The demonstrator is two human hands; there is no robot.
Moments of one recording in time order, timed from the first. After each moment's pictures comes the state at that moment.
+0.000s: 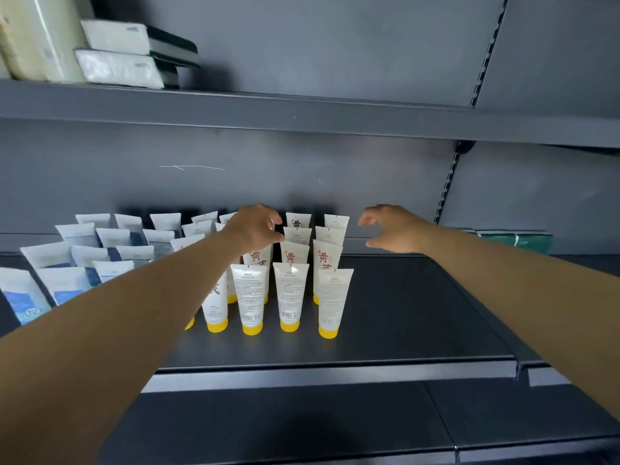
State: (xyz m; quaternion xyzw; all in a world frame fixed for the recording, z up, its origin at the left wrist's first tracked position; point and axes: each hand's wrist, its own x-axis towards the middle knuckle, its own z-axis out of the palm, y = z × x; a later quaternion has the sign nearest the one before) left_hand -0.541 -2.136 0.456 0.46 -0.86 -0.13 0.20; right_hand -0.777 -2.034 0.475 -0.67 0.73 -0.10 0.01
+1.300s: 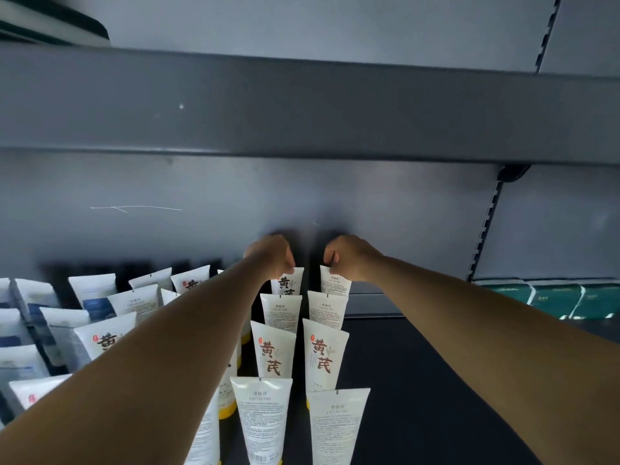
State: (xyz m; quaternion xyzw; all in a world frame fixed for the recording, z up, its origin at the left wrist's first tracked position) left_hand -0.669 -2.312 0.416 0.50 -0.85 -0.10 0.13; right_hand -0.823 -2.234 0.426 -0.67 0.73 -0.11 0.02
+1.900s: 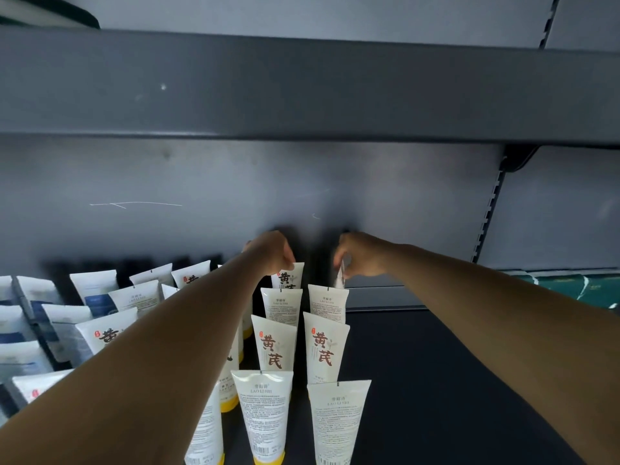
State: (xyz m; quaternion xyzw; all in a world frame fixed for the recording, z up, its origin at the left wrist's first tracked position) left_hand -0.665 -2.313 0.415 0.48 -0.86 -0.12 0.11; right_hand -0.839 -2.221 0.432 -0.72 0.69 -0.05 0.07
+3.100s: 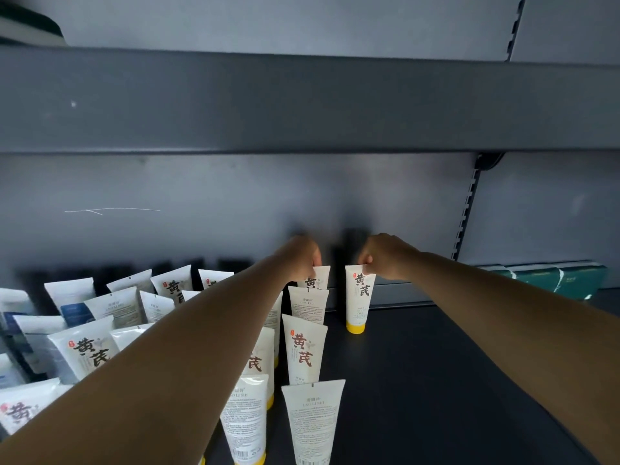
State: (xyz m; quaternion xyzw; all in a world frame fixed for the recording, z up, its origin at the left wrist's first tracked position) left_hand -0.726 -2.272 0.418 0.39 -0.91 -0.12 0.09; right_hand -0.888 -2.184 0.430 -0.65 0.76 -0.05 0.02
